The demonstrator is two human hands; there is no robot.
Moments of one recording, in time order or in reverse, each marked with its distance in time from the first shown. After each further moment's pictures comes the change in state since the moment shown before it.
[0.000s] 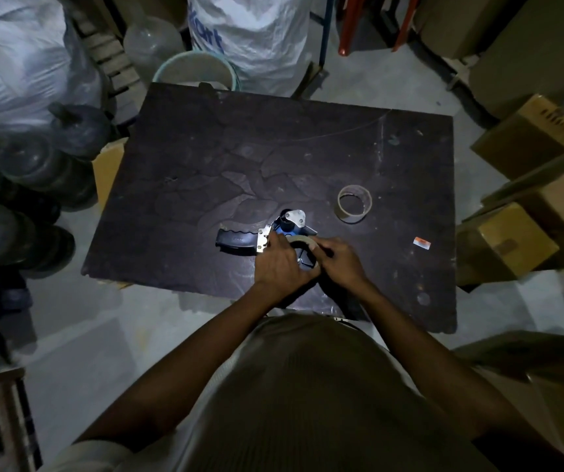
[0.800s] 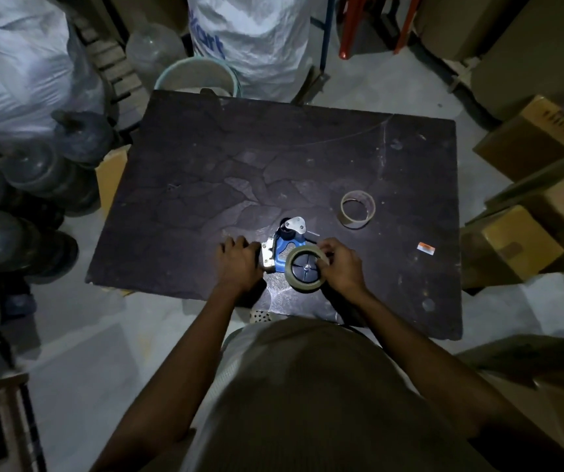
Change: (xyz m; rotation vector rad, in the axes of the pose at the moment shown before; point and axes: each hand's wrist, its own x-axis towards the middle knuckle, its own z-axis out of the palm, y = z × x) left_hand 0.028 -0.091 -0.003 0.125 -0.038 0.006; right_hand 0.001 -0.011 0.007 -0.056 0.116 0.164
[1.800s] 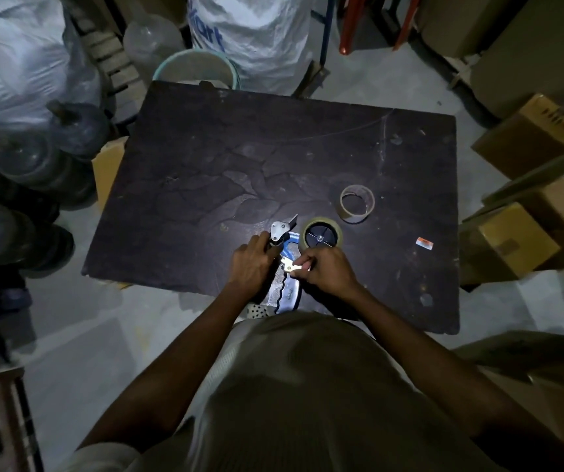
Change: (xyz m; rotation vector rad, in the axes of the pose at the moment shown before) left_hand -0.008 0.013 0.029 0.010 0.371 0.372; right_hand -0.012 -0.009 0.007 -0.185 -0.189 -0.255
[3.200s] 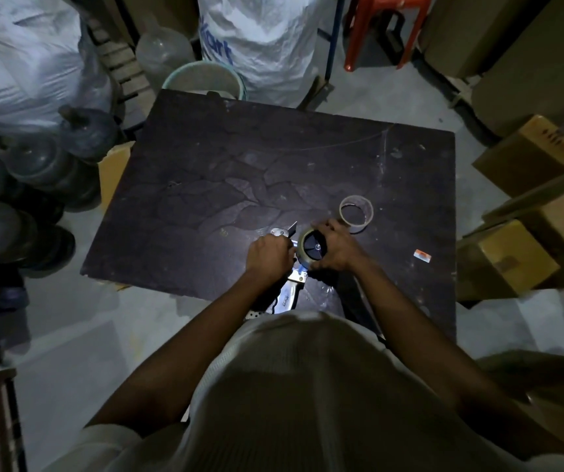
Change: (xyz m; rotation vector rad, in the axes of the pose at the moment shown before) left_hand 0.048 0.034 -0.010 -0.168 -0.202 -0.324; right_hand 0.047 0.004 -0.055 -0.254 -0.202 0.017
